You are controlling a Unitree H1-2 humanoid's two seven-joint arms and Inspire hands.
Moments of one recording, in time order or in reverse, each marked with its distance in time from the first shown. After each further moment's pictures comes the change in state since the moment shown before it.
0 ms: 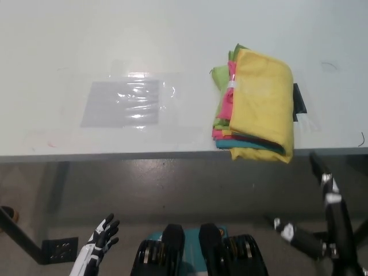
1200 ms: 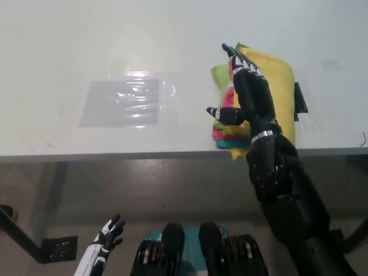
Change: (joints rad) left_arm -0.005 0.016 -0.029 -0.001 0.030 -0.013 0.000; right_arm -0.772 0.039 0.131 0.694 -0.440 0.407 -0.065
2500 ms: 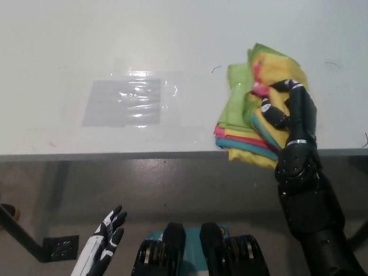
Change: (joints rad) left_arm -0.038 0.011 -0.006 0.001 0.011 -0.028 -0.008; right_arm 0.008 -0.020 -0.235 0.203 0.227 0.009 -0.238
